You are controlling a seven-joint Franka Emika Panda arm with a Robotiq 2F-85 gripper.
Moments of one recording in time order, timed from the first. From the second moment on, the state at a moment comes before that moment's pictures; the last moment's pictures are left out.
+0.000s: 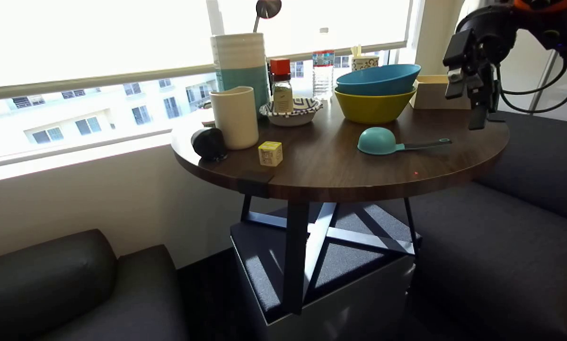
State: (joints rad) arm -0.08 -0.19 -0.23 -2.37 0.55 1.62 -0.37
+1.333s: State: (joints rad) arm -0.08 -0.19 -0.19 -2.46 0.67 1.69 -0.35
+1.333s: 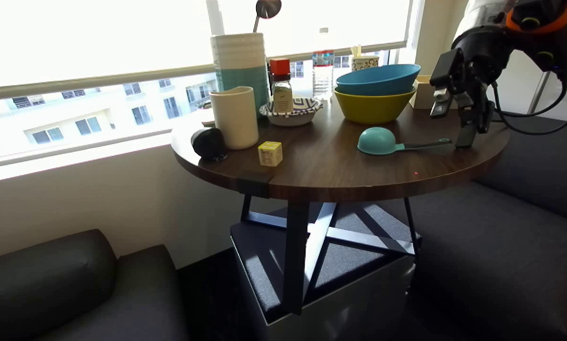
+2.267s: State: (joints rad) arm -0.08 -0.19 -0.19 -2.48 0.70 1.69 -0.35
